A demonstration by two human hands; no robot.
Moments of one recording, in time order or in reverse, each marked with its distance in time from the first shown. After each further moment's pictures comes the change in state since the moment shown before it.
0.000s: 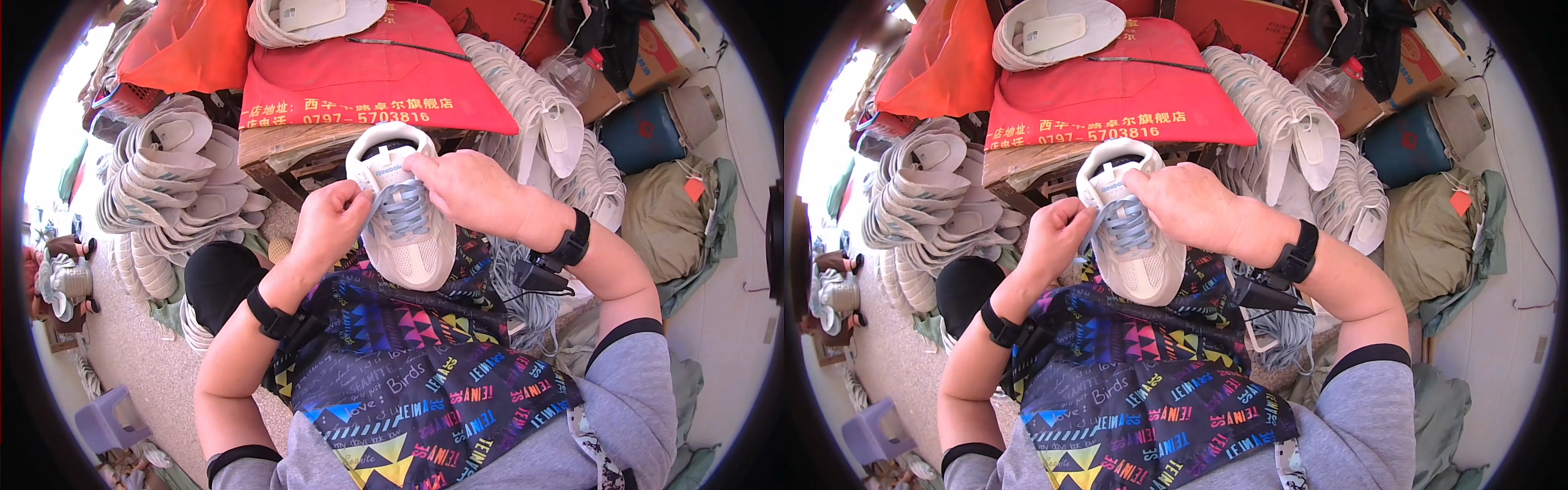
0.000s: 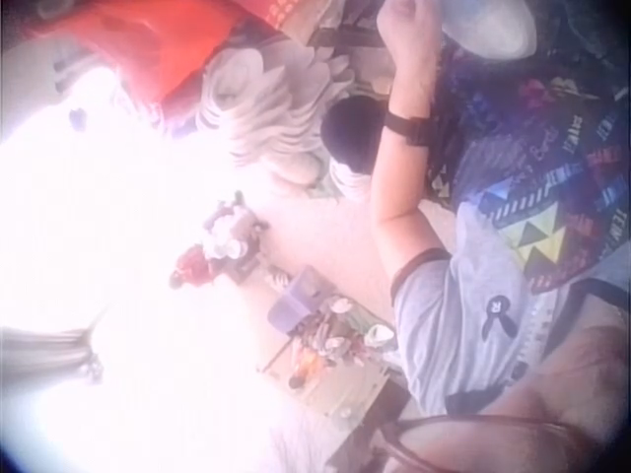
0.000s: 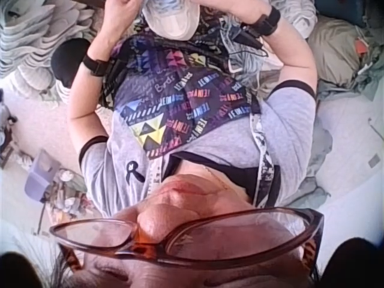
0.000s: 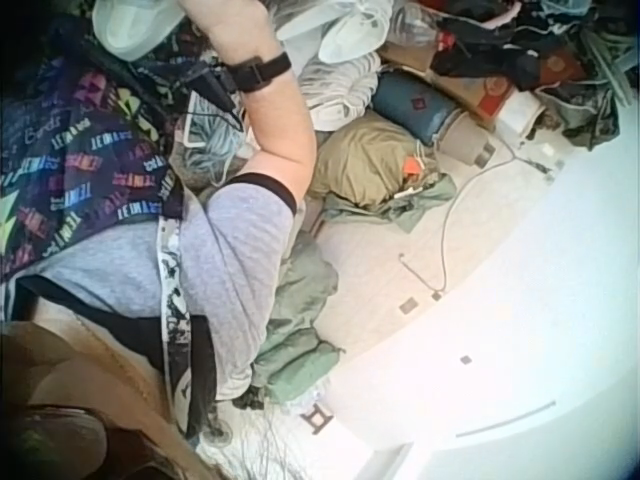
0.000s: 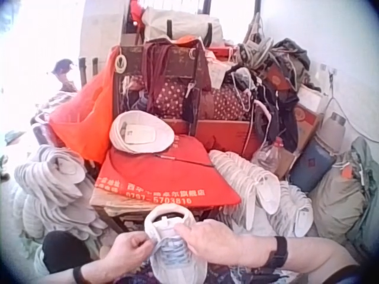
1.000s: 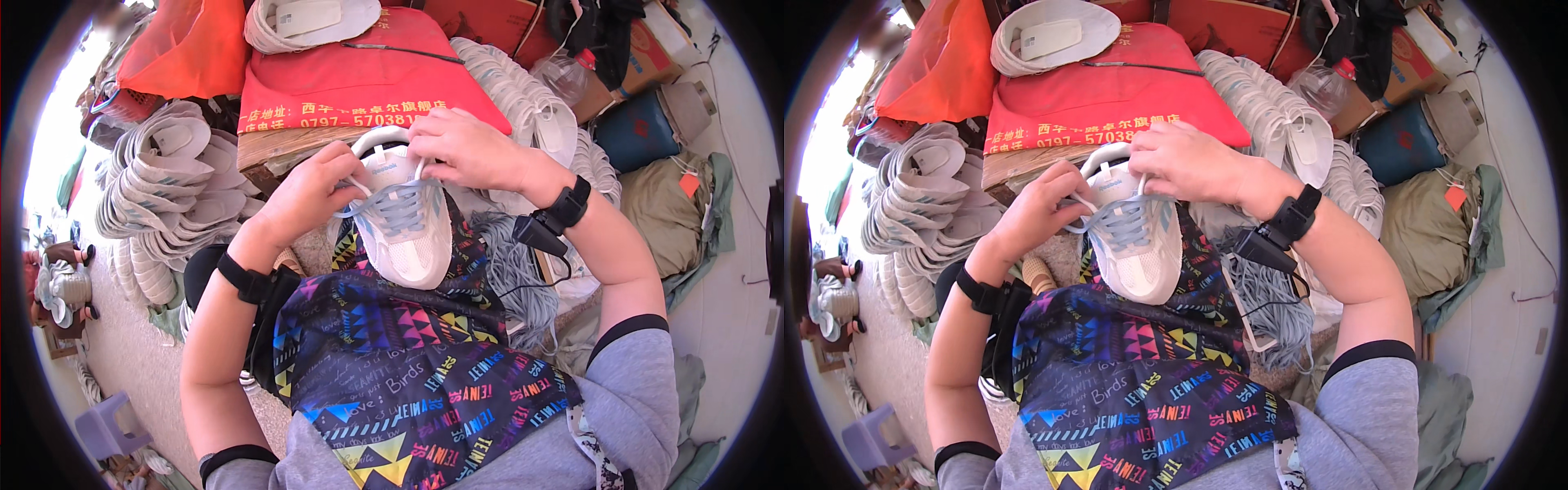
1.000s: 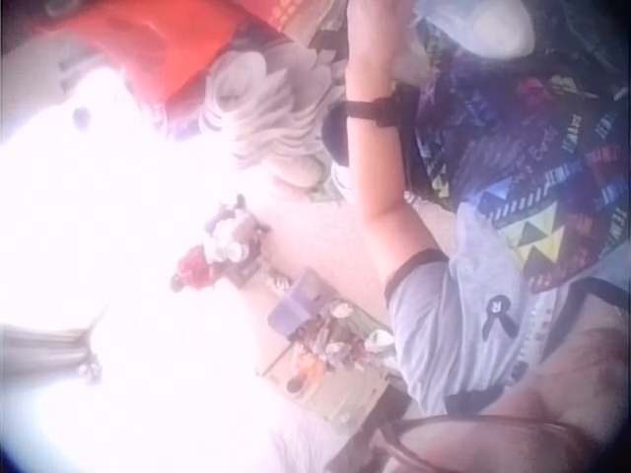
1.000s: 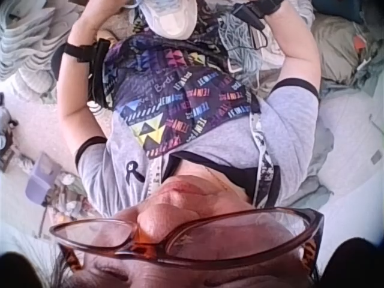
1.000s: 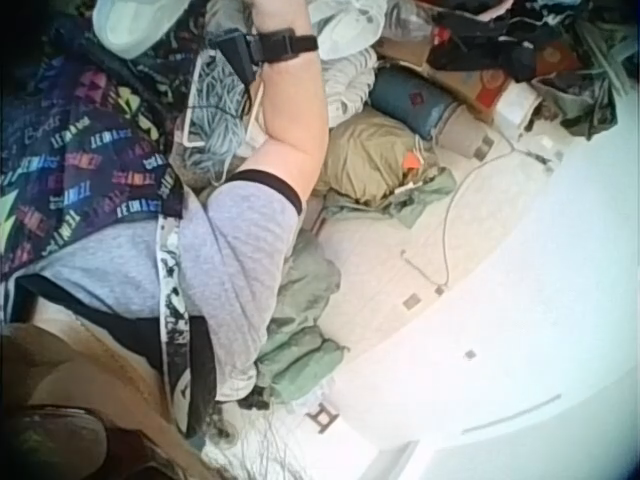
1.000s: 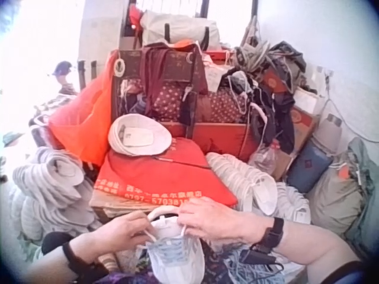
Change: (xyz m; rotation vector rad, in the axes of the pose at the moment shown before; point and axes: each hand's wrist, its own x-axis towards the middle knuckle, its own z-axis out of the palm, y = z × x) left_hand 0.035 0.016 -0.045 0.285 -0.277 0.564; right_hand 0.018 0.047 -0.016 -0.062 0.056 -0.335
